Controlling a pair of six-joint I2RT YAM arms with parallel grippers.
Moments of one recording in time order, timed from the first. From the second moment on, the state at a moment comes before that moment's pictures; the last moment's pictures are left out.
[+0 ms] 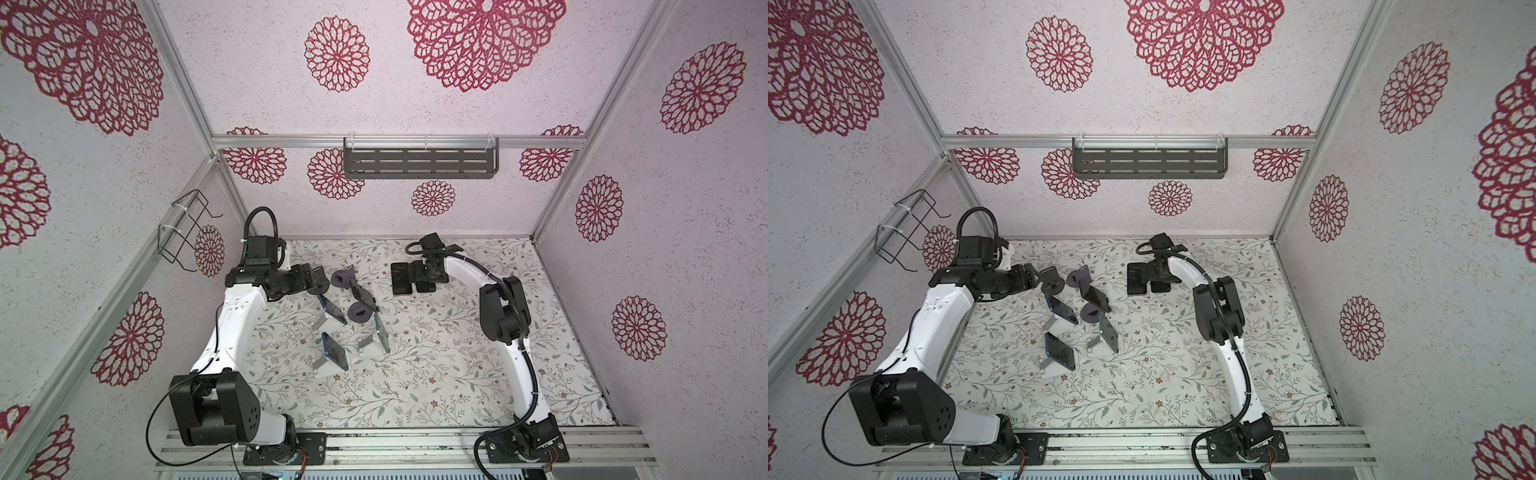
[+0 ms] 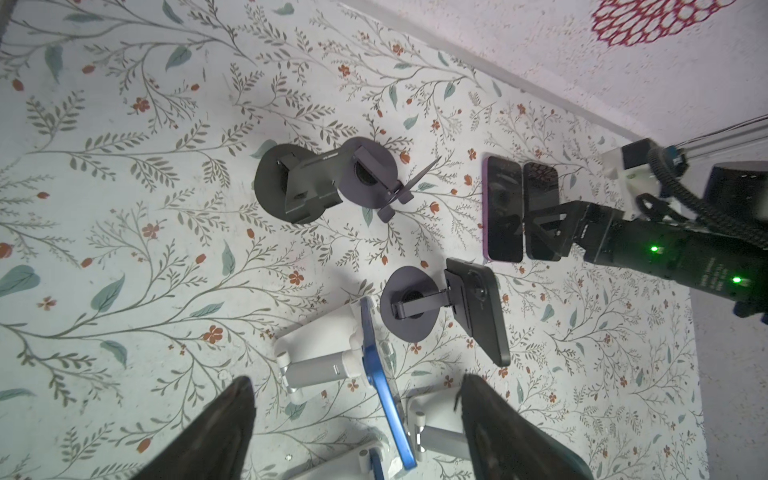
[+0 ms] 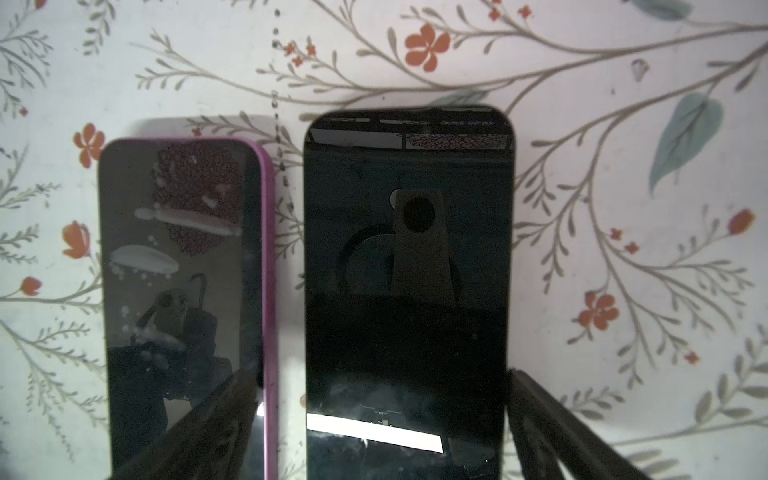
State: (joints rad) left arm 0.05 1.46 1.32 -0.82 0.27 -0.23; right arm 0.43 2.40 2.05 -0.75 0.03 0.35
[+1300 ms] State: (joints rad) left arm -0.13 1.48 1.12 -0.70 0.20 -0.52; right arm 0.41 1.39 1.00 -0.54 0.08 0.31
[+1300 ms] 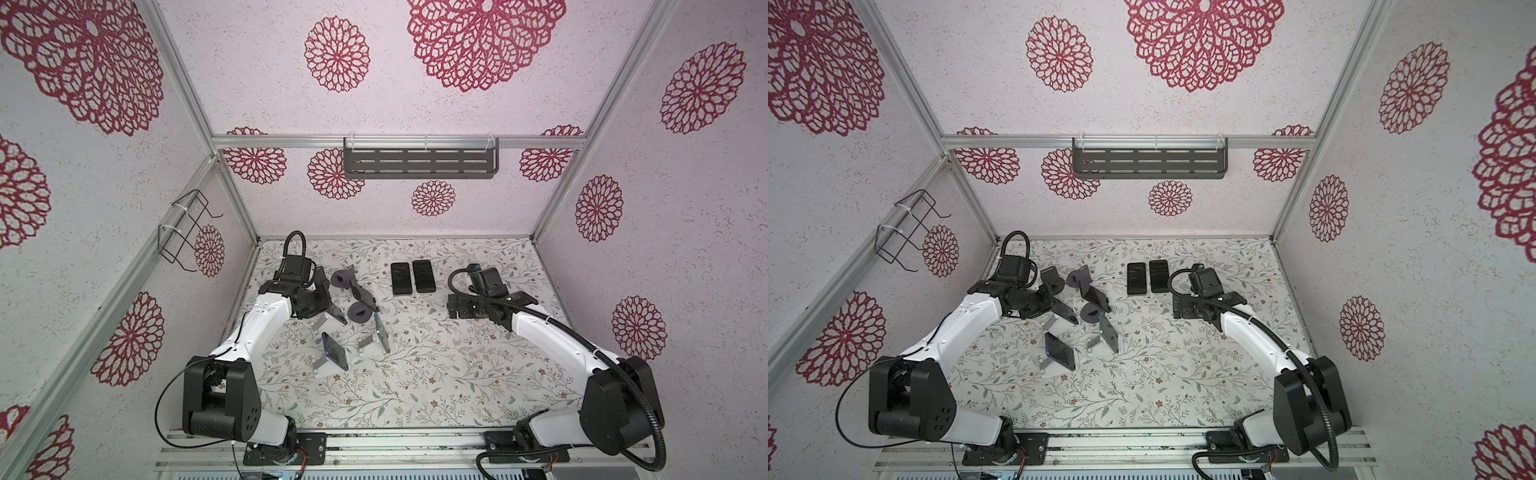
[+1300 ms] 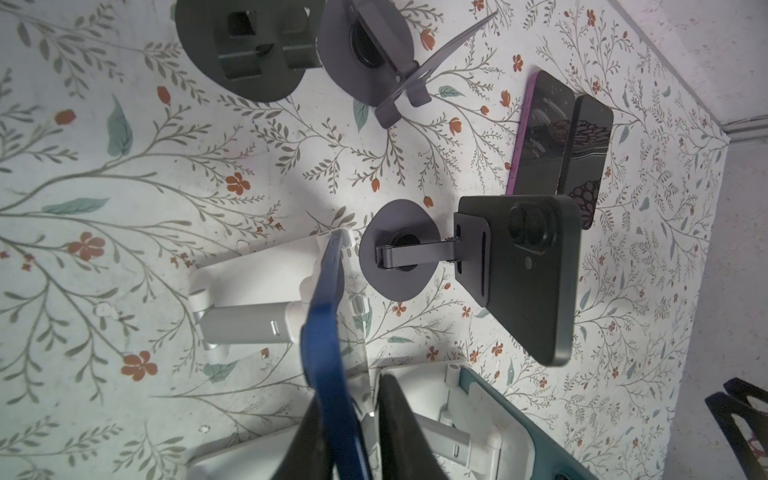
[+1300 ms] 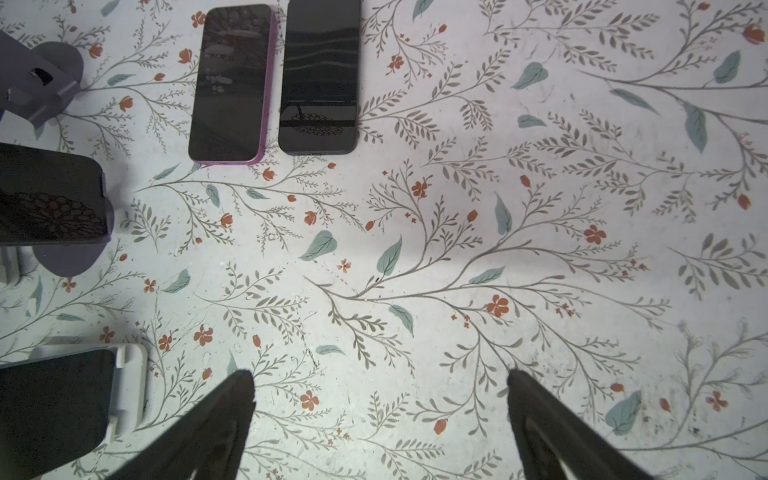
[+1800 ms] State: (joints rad) left arm -0.15 1.46 1.17 -0.76 0.16 -0.52; right arm 0.40 1.39 1.00 -0.53 0.07 0.28
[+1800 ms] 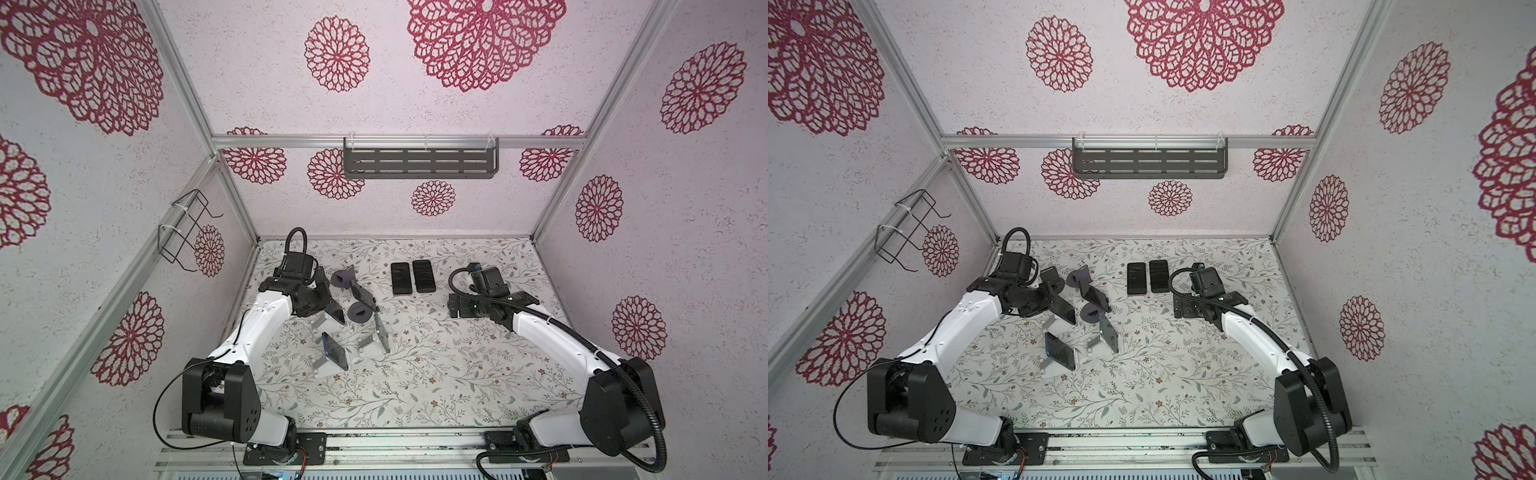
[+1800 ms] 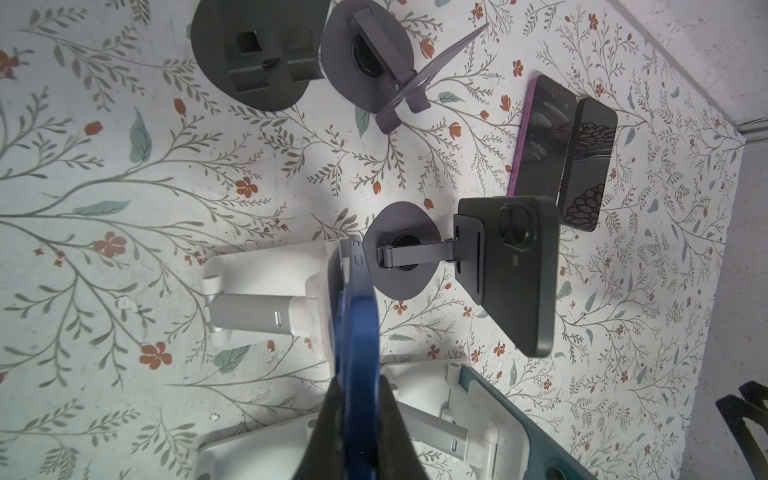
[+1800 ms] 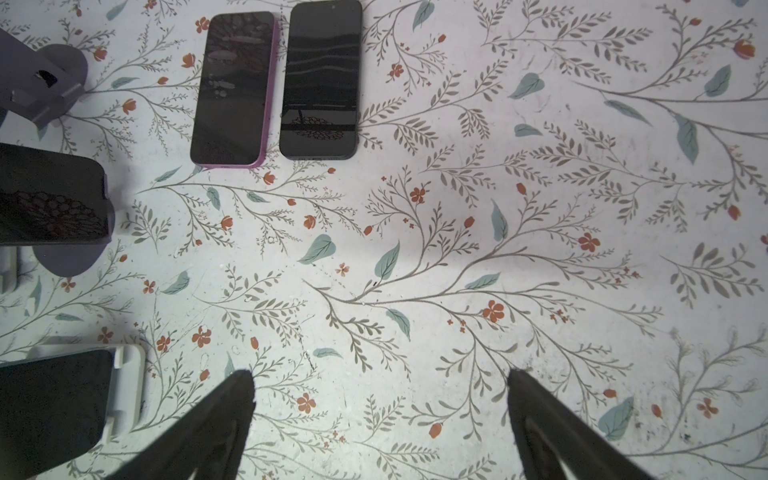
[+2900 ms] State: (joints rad) left arm -0.18 1.26 1.41 -0.95 0.54 -0.45; right arm 0.60 1.38 1.36 -0.71 -0.35 -0.28
